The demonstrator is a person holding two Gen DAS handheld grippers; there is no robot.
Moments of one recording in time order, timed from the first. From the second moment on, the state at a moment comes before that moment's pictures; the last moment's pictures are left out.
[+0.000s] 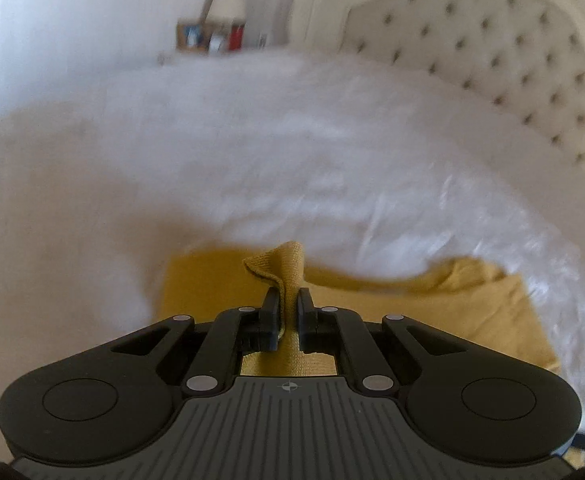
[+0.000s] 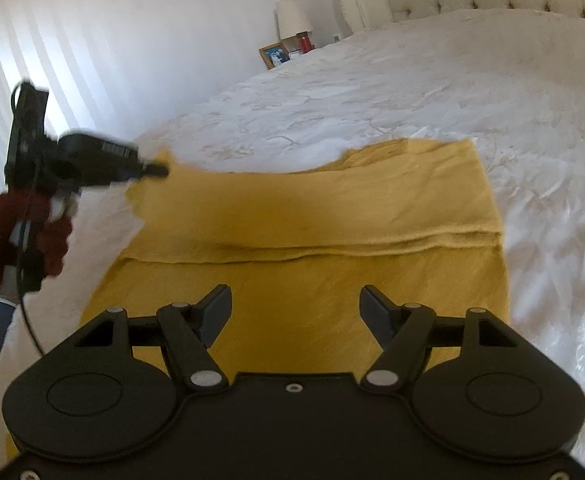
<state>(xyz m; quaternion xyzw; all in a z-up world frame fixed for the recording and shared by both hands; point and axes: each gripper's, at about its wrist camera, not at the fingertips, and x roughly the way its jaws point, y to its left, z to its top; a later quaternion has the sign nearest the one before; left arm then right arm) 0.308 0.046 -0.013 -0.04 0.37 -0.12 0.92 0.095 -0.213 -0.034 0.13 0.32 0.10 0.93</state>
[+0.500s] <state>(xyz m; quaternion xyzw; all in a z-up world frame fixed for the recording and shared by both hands) 0.301 0.099 -0.039 -0.05 0.37 -0.03 0.93 0.169 -0.241 -0.051 0.10 0.32 0.04 0.94</state>
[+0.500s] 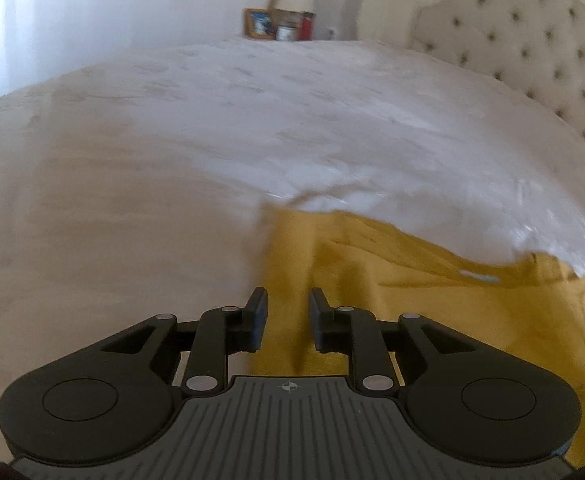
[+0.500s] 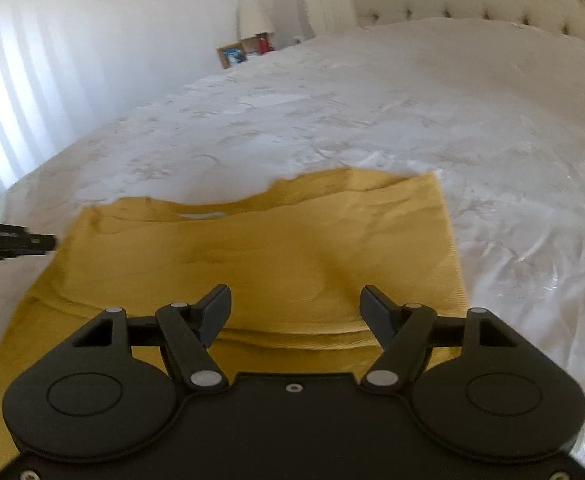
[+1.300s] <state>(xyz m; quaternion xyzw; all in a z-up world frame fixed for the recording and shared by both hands) 0.294 0.078 -0.062 -0.05 0.43 -0.08 0.90 0.173 -0.249 -0.069 0.10 0.34 0.03 0.93</state>
